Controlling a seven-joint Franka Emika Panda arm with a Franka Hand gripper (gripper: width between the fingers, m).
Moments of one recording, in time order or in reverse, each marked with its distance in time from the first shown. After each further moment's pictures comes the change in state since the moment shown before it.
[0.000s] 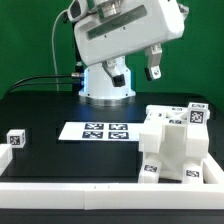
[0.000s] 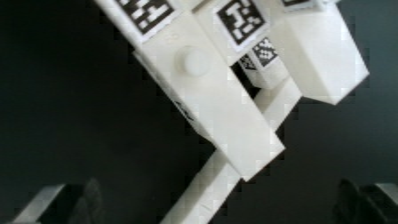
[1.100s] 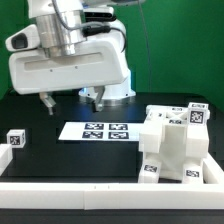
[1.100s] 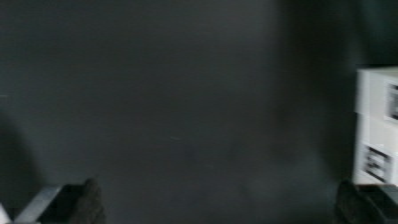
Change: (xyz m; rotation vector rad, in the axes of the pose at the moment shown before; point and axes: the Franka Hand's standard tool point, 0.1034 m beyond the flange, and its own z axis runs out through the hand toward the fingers) arm 0.025 0.113 0.026 -0.175 -0.069 -0.423
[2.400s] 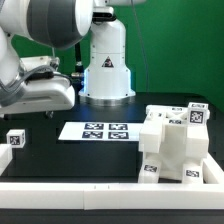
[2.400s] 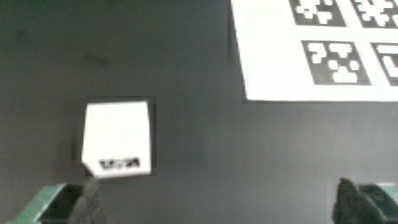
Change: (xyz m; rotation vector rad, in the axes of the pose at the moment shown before) arm -0.007 0.099 0.010 -0.126 -0.796 -0.162
